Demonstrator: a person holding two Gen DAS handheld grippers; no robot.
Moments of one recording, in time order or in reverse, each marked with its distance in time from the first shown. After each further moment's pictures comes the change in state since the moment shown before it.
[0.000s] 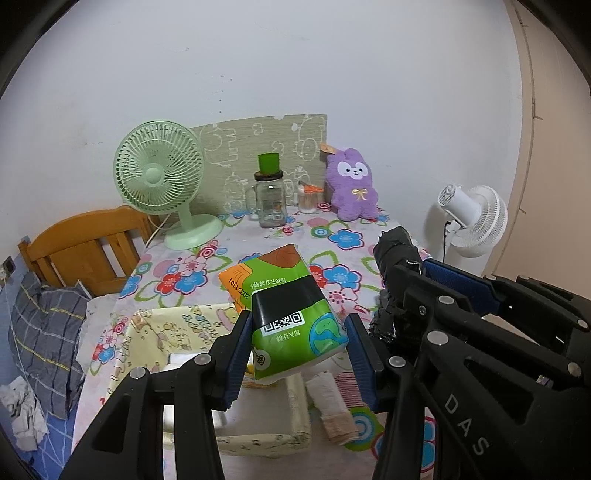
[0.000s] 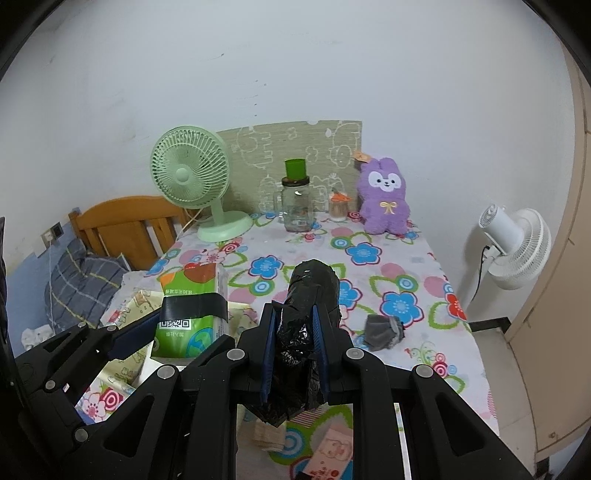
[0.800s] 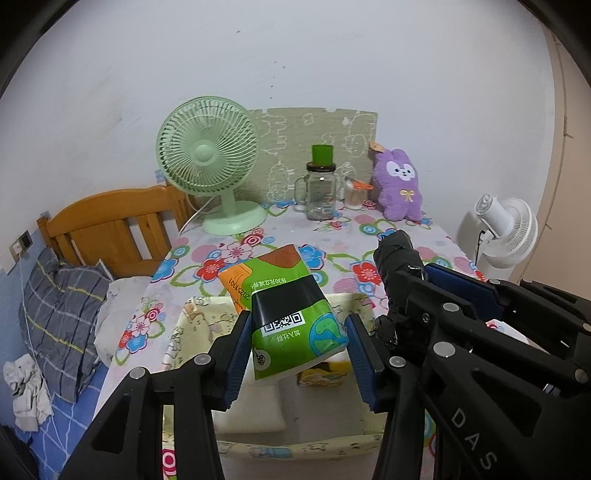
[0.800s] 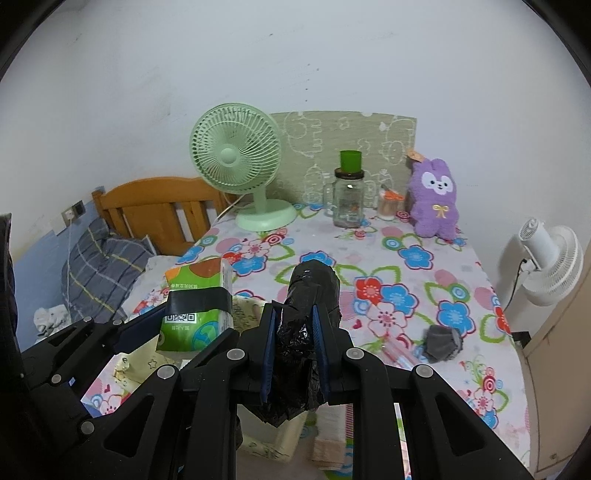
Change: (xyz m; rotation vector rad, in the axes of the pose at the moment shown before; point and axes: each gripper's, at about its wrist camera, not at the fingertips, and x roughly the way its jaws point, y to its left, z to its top) left arm 0.013 0.072 -0.008 -0.079 0.024 0.071; right arm 0.036 0.065 0.008 -0.077 0.040 0.094
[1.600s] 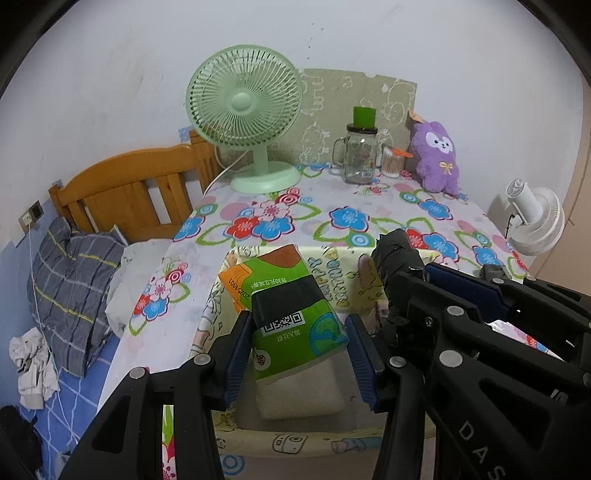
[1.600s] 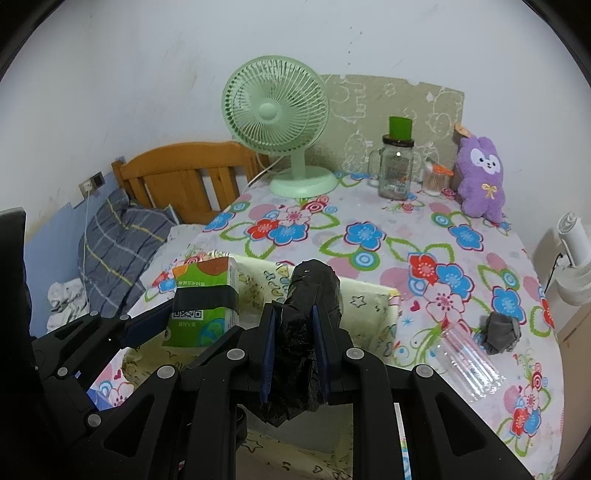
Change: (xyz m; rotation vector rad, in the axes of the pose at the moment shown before) left arm 0.034 0.045 -0.025 -0.048 0.114 0.060; right arm 0.052 0.042 -0.015 -0.040 0.111 0.097
